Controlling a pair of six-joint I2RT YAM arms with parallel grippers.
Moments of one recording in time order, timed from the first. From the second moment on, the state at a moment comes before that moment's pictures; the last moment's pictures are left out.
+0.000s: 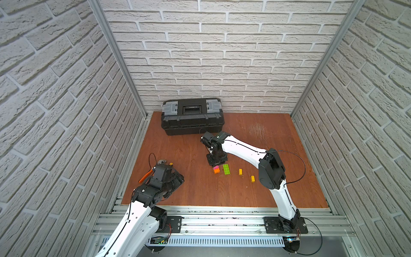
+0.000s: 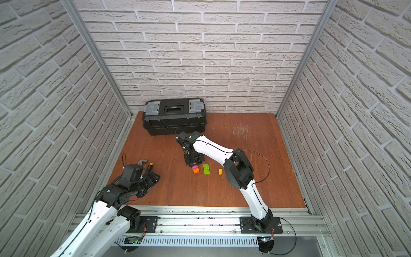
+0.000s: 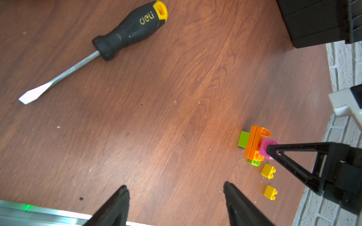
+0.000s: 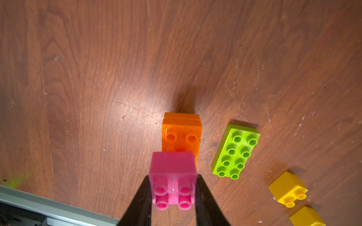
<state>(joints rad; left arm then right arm) -0.35 0.61 0.53 -0.89 0.06 -1.04 0.78 2.20 1.95 -1.27 -0.01 0.51</state>
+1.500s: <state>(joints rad) -0.35 0.60 0.52 -0.90 0.06 -1.04 0.77 2.28 2.06 -1.35 -0.01 0.48</state>
